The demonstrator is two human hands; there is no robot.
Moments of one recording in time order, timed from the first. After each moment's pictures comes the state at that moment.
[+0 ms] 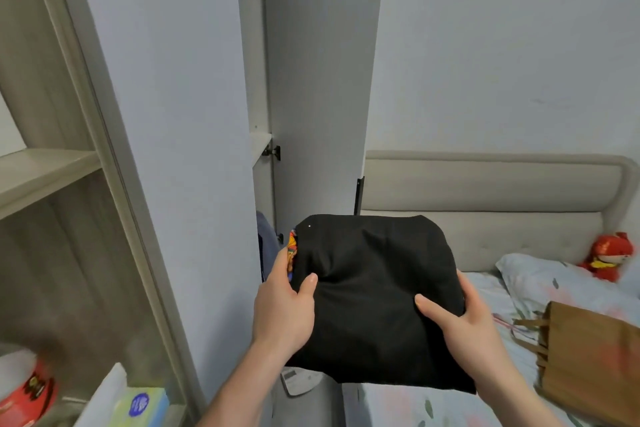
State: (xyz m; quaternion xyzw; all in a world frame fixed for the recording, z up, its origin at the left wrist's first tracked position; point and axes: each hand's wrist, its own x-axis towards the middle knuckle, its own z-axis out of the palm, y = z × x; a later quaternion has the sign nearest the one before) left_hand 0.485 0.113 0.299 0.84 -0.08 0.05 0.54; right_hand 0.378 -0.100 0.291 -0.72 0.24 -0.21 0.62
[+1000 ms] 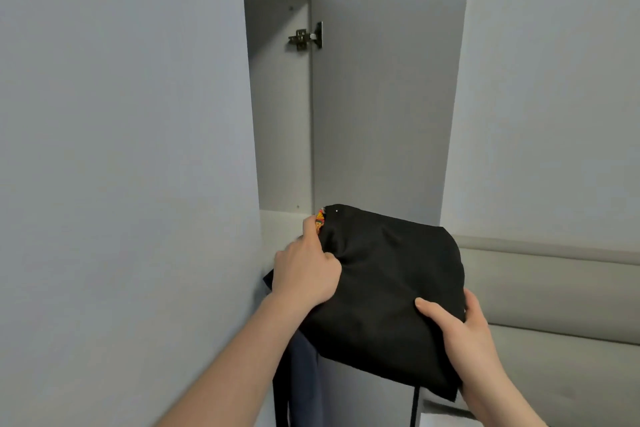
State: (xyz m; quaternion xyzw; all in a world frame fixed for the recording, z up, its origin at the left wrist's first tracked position) left_hand 0.793 0.013 0.423 0.94 -0.06 0.17 0.29; right_hand 0.708 -0.184 0.353 -0.63 0.14 -0.18 0.74
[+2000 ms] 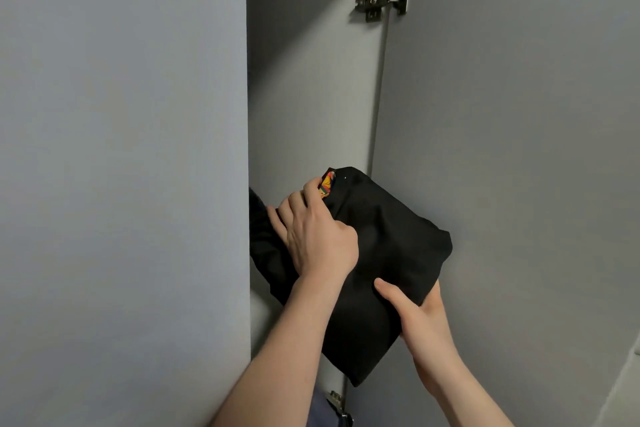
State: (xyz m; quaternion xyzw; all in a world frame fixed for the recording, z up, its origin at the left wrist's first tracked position) left_hand 1.034 0.017 0.444 0.83 0.13 0.45 0.32; right_hand 0.993 -0.121 0.366 -0.65 -0.05 -0.10 0.75
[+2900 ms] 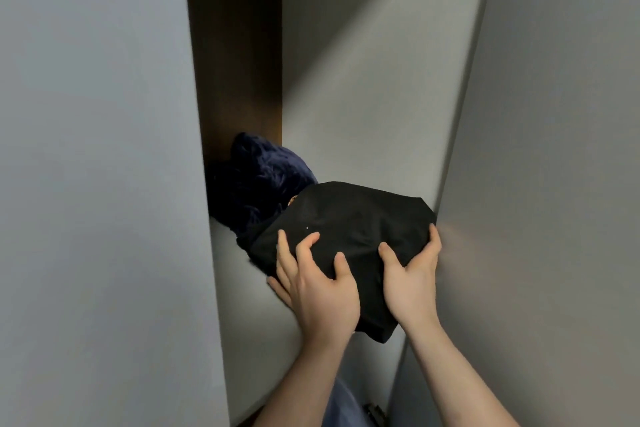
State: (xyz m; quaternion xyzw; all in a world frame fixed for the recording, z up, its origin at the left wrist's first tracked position) left_hand 1.071 0.039 0.339 0.71 0.29 0.48 0.43; right_hand 1.136 -0.047 0.352 -0.72 -0.11 -0.10 0.67
